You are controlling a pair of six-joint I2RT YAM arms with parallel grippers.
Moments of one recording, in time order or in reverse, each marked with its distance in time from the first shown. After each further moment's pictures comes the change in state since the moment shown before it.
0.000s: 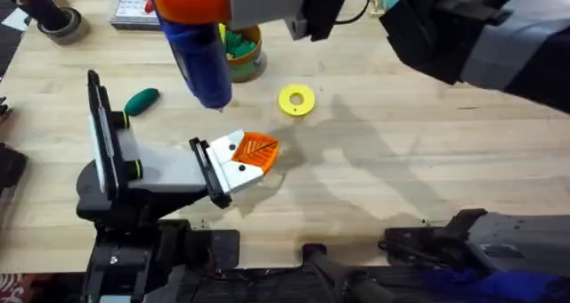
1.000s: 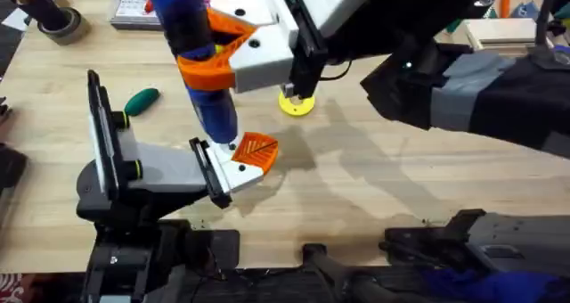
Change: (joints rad) left arm 0.000 0.000 0.000 0.000 0.000 0.000; right arm 0.043 0.000 -0.257 0.185 0.116 0.024
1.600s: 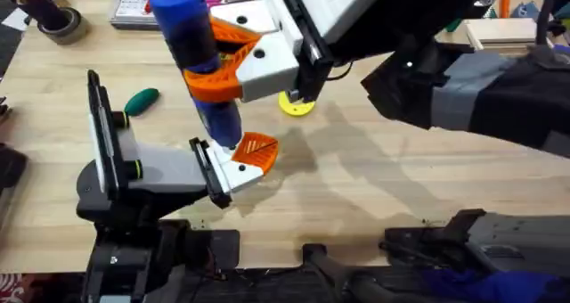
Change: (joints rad) left arm 0.000 0.000 0.000 0.000 0.000 0.000; right arm -0.003 0.000 0.000 -0.002 -0.065 -0.050
